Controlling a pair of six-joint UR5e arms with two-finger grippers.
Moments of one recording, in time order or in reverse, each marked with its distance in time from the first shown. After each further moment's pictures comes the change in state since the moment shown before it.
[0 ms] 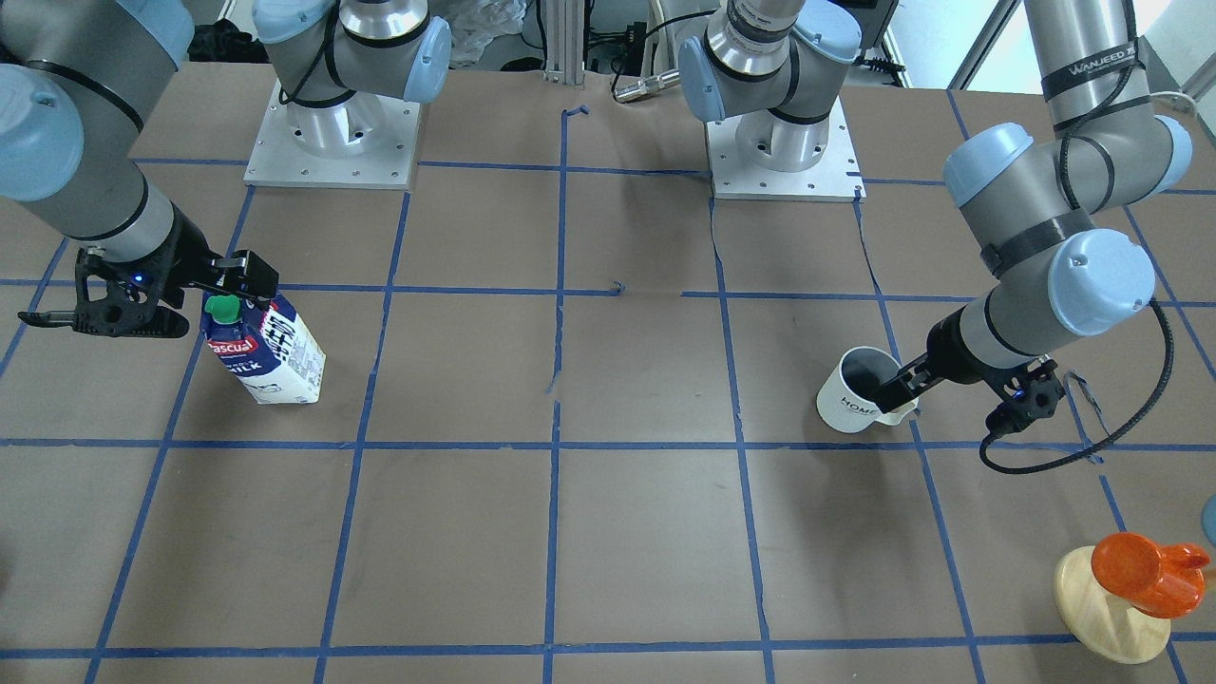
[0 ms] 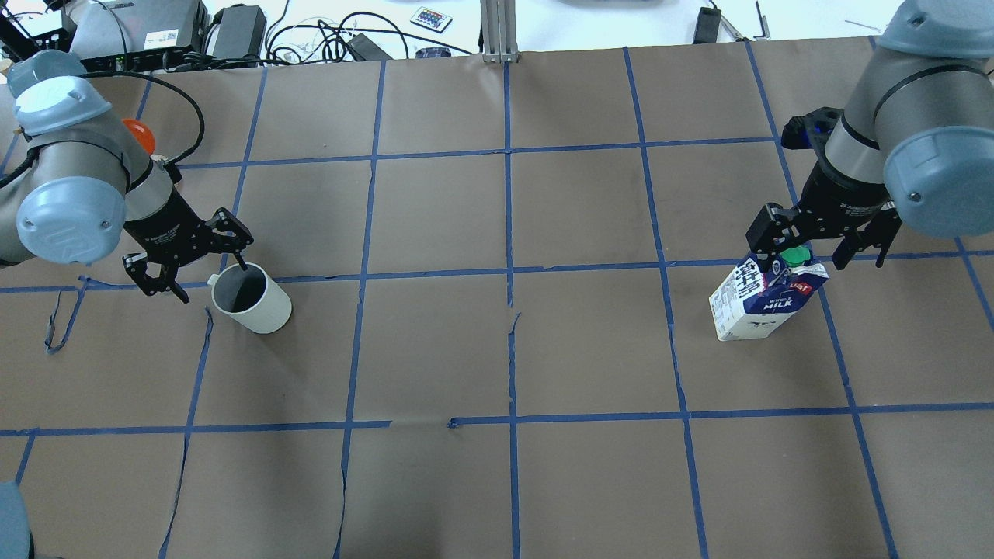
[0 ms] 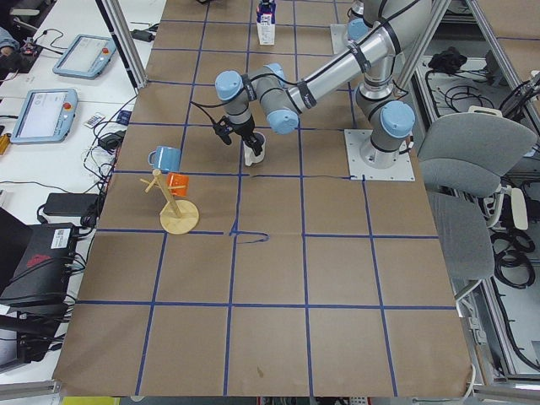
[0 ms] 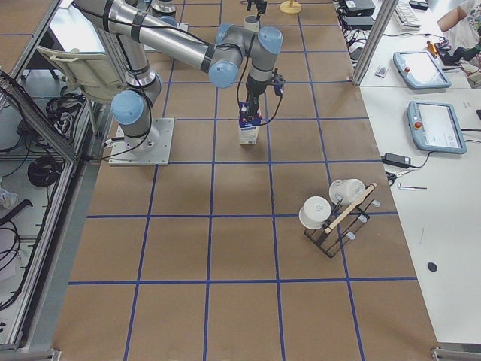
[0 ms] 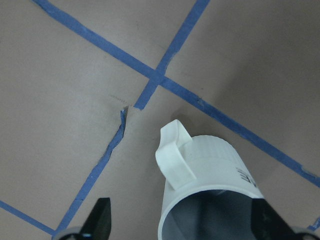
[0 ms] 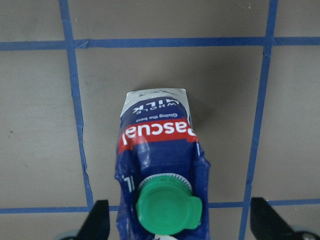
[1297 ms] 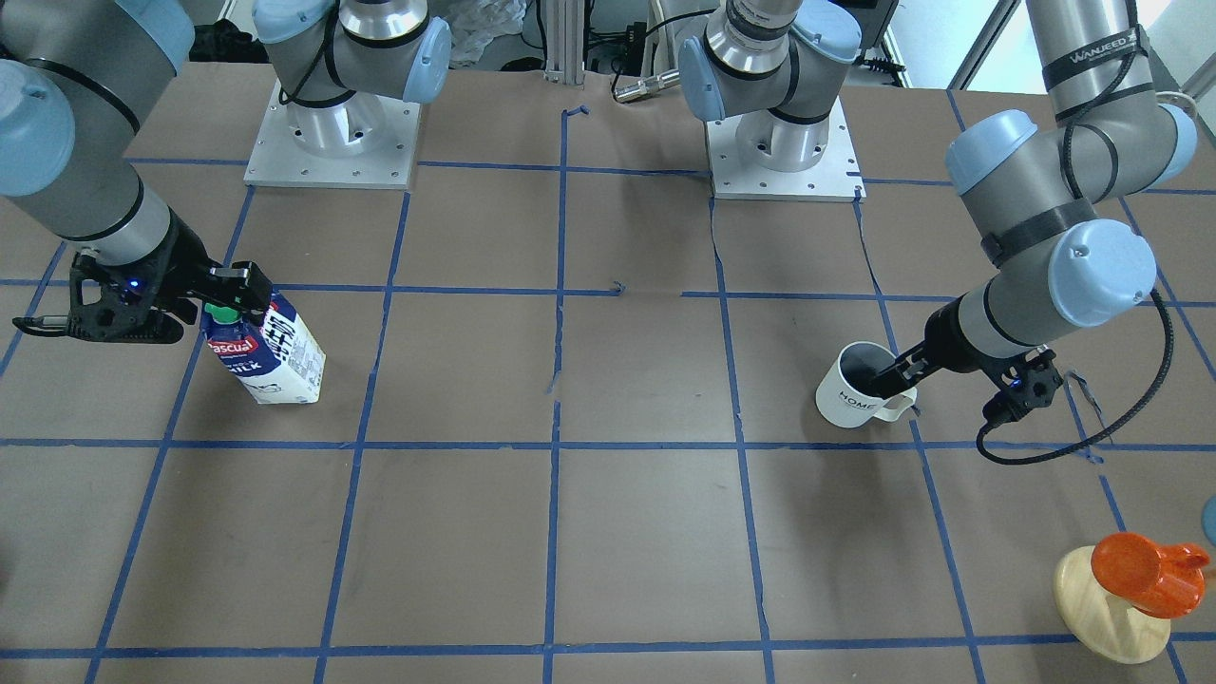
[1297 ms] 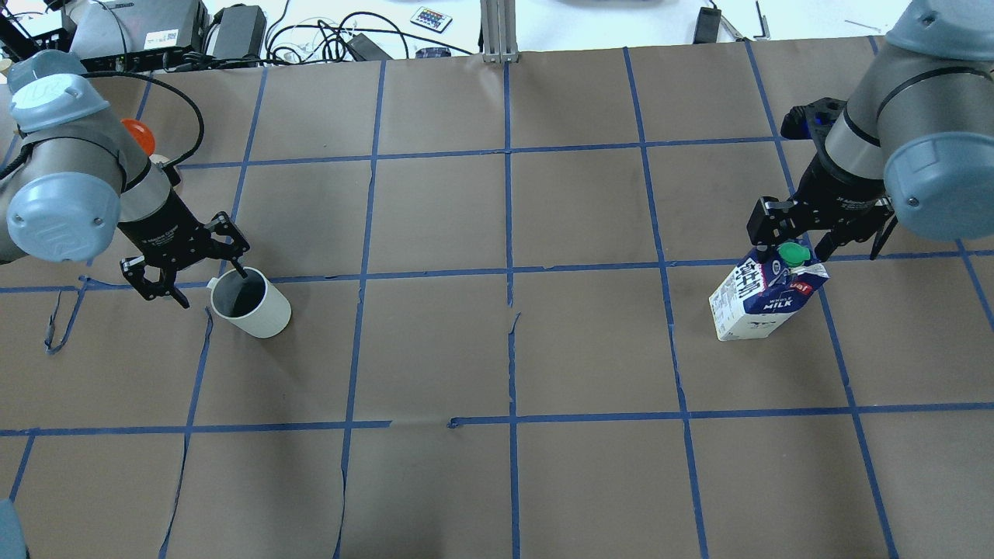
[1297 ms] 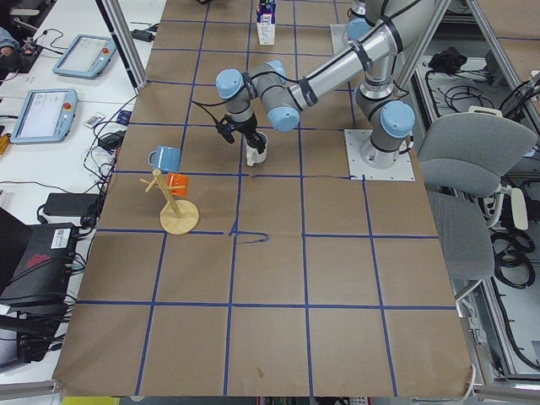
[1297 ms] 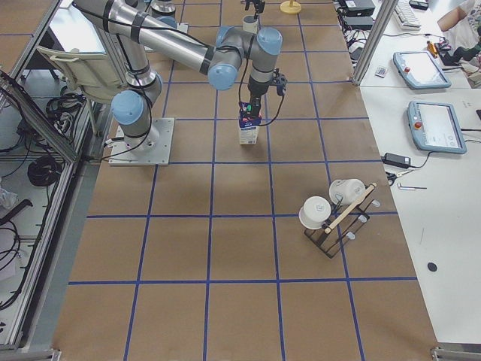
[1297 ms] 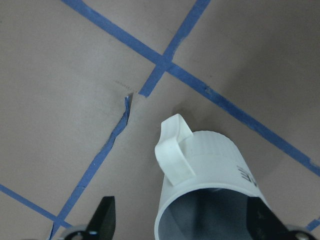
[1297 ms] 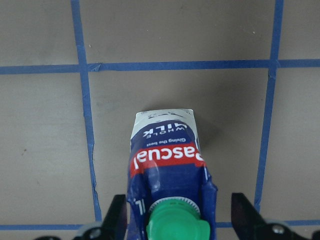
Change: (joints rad) left arm -0.004 0.026 0.001 -0.058 0.003 -0.010; right arm -0.002 0.003 0.003 -0.060 0.039 -0.007
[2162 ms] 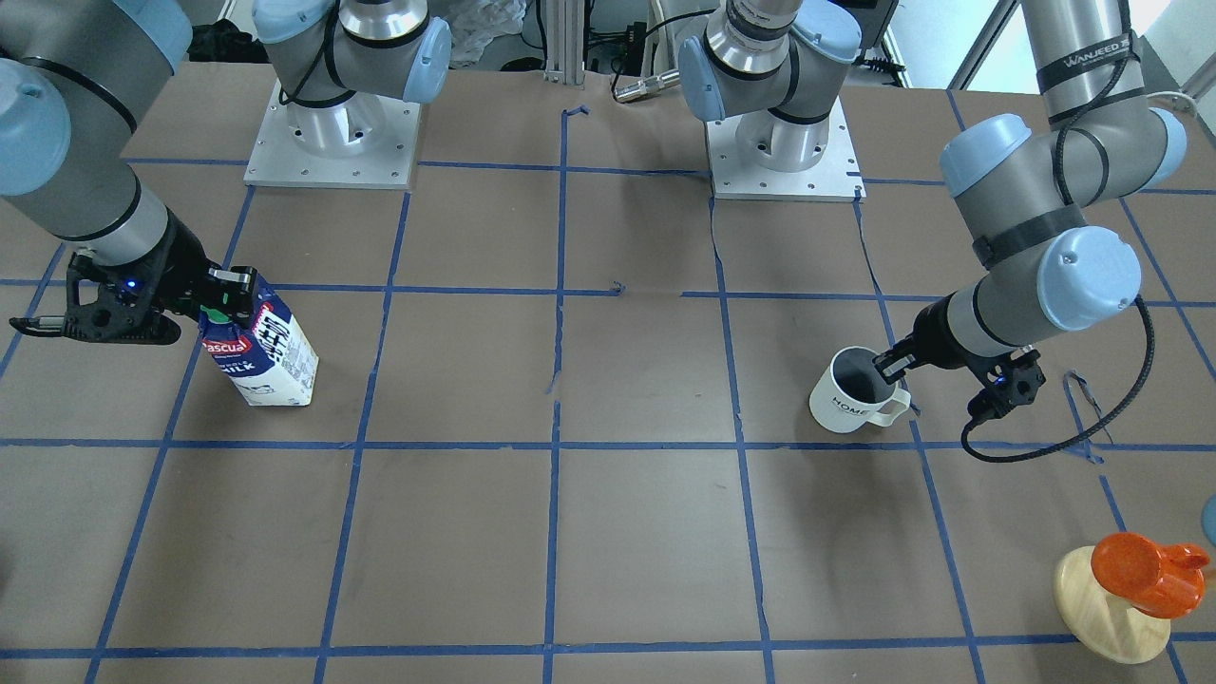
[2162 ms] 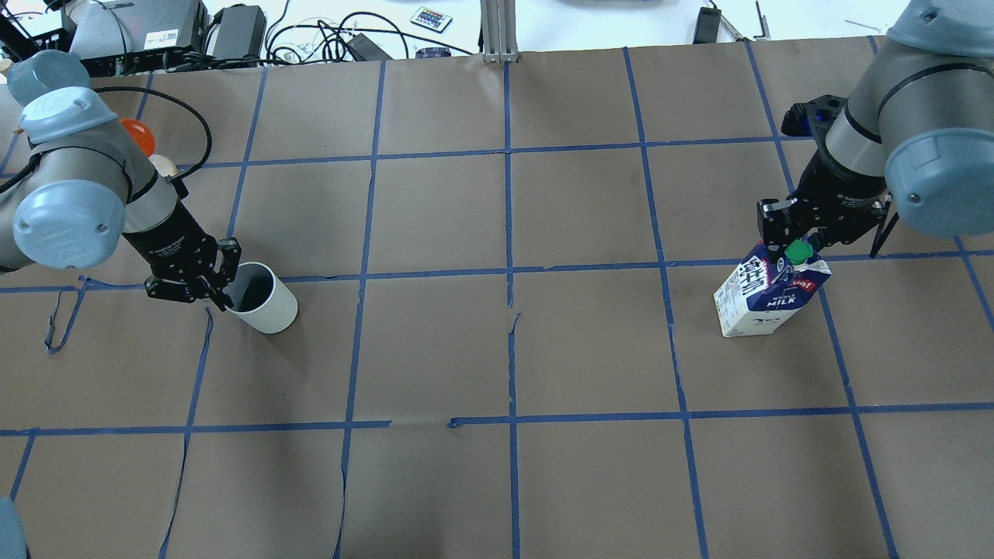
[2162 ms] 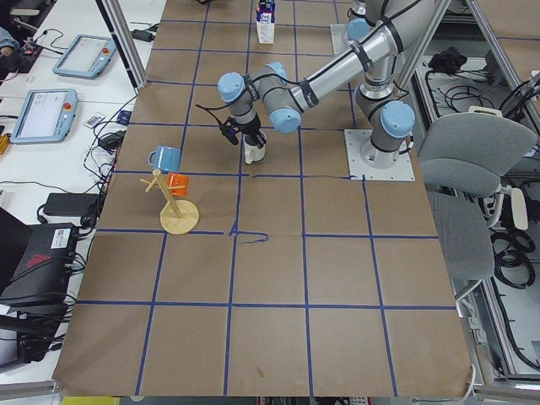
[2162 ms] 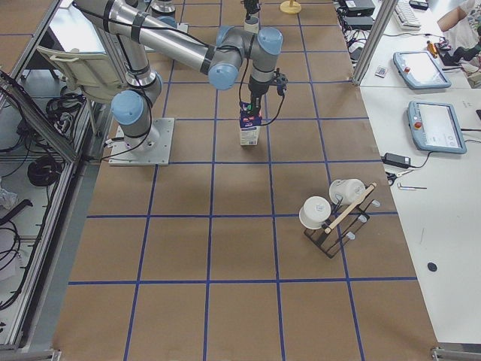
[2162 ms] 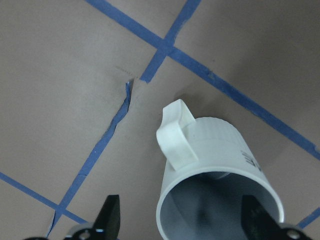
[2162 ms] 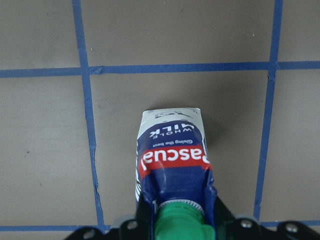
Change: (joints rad) left arm 0.002 -0.002 -0.020 -0.016 -0.014 -0.001; right arm 0.000 0.001 -0.015 0.007 0.004 0.005
